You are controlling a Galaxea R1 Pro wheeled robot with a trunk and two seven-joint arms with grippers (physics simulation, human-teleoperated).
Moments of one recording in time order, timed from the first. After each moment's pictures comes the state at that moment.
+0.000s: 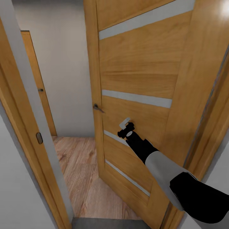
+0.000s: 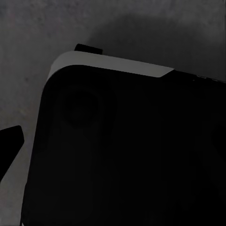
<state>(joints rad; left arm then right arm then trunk) 0.00 -0.03 0.01 -0.09 0.22 -0.09 0.00 -1.11 0.17 0.47 -0.51 0.29 0.34 -0.04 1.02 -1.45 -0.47</state>
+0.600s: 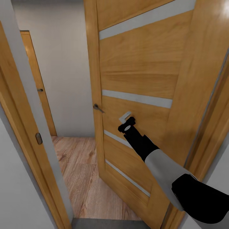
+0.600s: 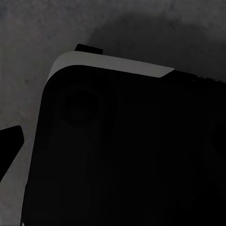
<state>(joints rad) 0.00 -0.03 0.01 -0.09 0.22 -0.09 0.00 -1.11 0.17 0.48 -0.67 0.31 0.52 -0.09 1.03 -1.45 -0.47</state>
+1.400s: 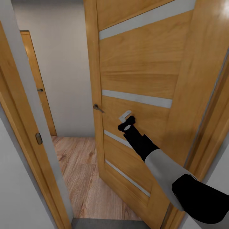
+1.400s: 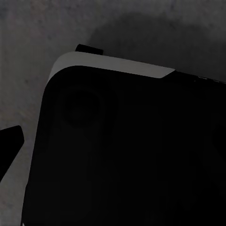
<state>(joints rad) 0.00 -0.03 0.01 -0.09 0.23 -0.09 0.00 -1.11 0.17 0.48 -0.69 0.31 0.51 -0.10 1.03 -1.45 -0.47</state>
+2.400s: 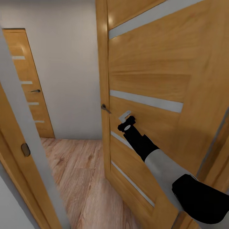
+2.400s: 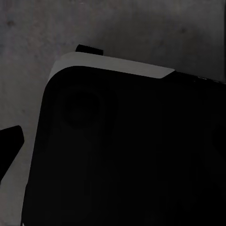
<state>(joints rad) 0.00 -0.03 0.01 -0.09 0.23 -0.09 0.00 -1.11 0.17 0.48 -0.69 0.30 0.51 -0.10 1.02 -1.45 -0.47</state>
